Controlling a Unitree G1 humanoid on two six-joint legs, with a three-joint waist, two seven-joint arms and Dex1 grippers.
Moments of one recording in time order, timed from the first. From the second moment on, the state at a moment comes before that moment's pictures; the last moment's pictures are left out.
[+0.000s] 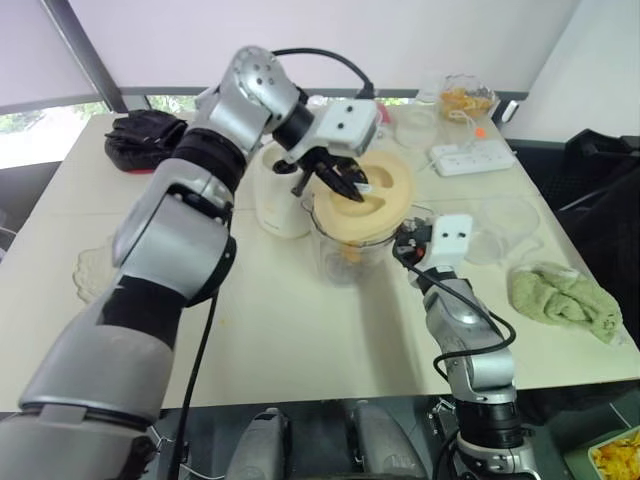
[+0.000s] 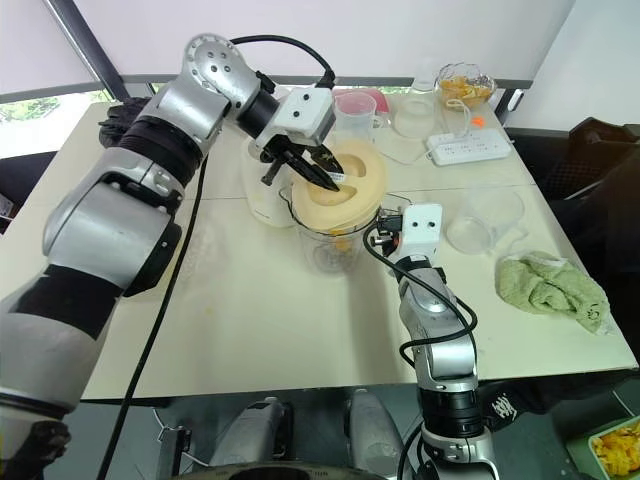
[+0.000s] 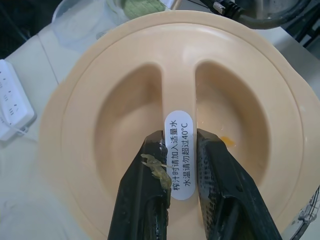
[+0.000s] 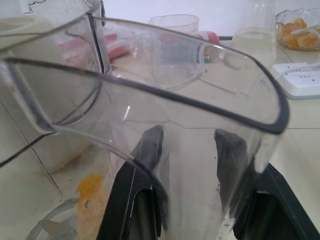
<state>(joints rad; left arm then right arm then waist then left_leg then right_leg) -1.62 0.28 -0.51 1.24 -0.06 -0.32 -1.61 -0.20 -0.08 -0.01 -0.31 0.10 0.46 0.00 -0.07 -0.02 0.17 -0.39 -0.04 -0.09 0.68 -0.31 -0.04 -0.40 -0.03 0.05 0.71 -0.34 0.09</state>
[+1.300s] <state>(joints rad) -1.64 0.23 -0.73 1.28 -0.09 -0.30 -1.61 -0.13 -0.07 0.01 -0.39 0.04 0.47 -0.03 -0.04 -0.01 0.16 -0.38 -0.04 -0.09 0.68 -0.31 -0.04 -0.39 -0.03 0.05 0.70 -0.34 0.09</state>
